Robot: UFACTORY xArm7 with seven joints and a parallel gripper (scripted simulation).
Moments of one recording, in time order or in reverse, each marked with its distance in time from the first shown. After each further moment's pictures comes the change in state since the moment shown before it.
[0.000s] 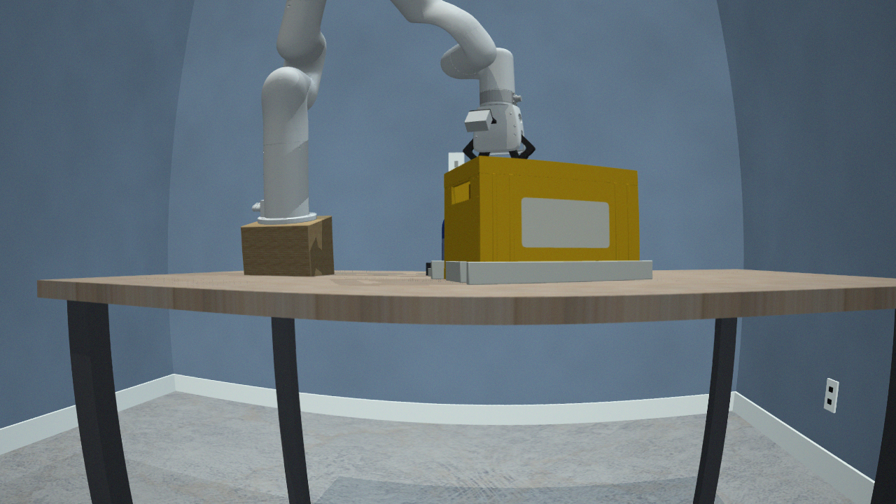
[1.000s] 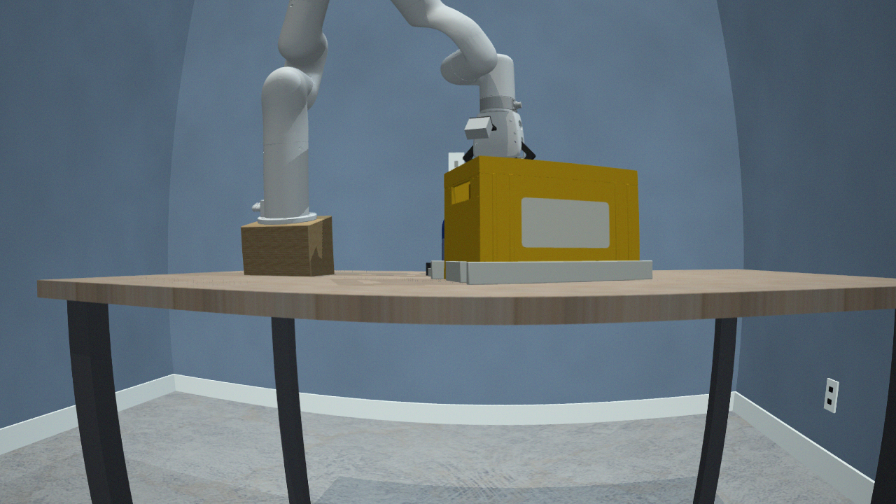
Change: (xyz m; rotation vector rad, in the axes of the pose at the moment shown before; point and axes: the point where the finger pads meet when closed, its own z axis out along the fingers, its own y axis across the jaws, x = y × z) arm 0.000 0.000 0.015 0.000 0.000 0.000
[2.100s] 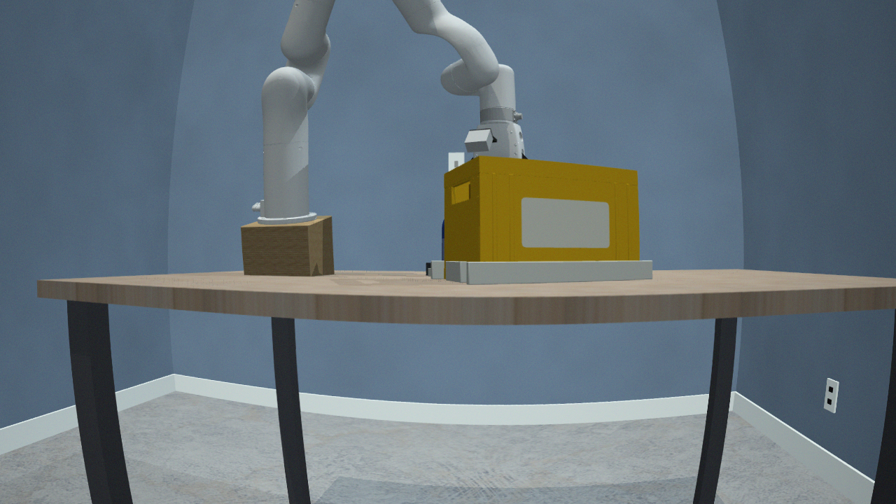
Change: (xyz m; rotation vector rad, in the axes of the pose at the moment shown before) arm 0.000 0.000 0.025 0.001 0.000 0.000
